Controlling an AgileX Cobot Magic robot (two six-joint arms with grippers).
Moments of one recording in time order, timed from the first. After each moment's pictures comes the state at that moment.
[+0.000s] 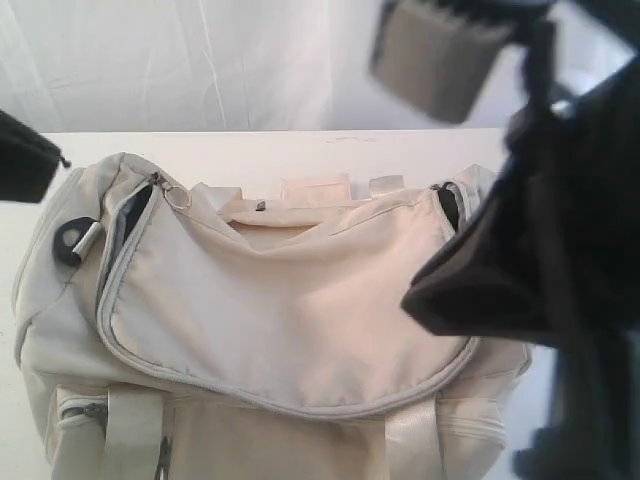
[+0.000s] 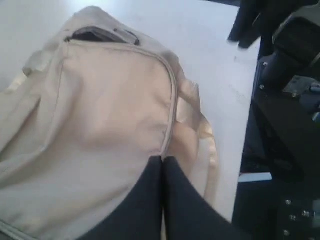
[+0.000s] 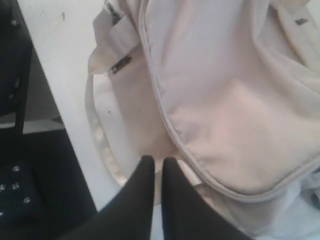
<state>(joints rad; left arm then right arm) -0.19 0.93 -1.18 -0.76 1.32 0.94 0.89 1.02 -1.25 0.01 1.21 -0.08</state>
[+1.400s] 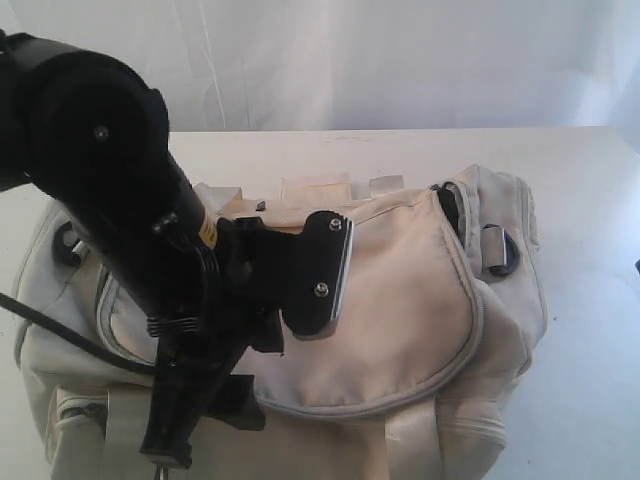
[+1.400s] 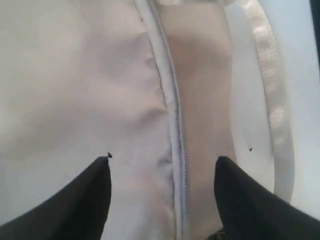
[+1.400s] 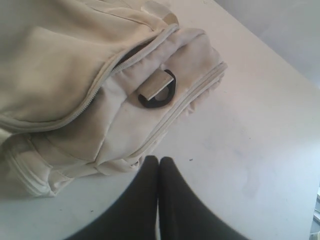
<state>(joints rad) -0.77 1.50 -1.15 -0.18 1.01 0.98 0.89 0.63 -0.75 -0.64 1.08 0.40</state>
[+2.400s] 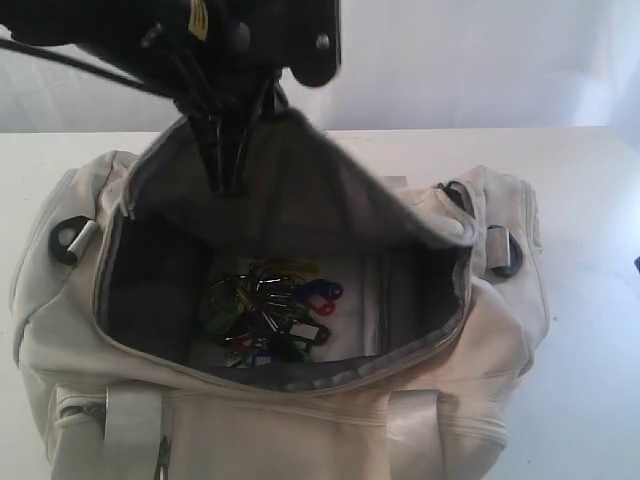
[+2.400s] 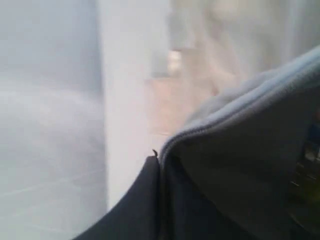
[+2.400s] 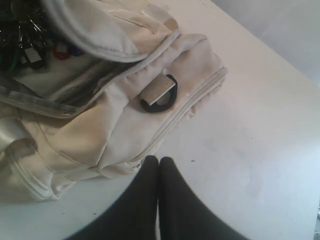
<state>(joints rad) -0.67 1.51 -1.42 0.32 0.70 0.74 0.89 0.63 -0.75 -0.64 1.07 0.42</state>
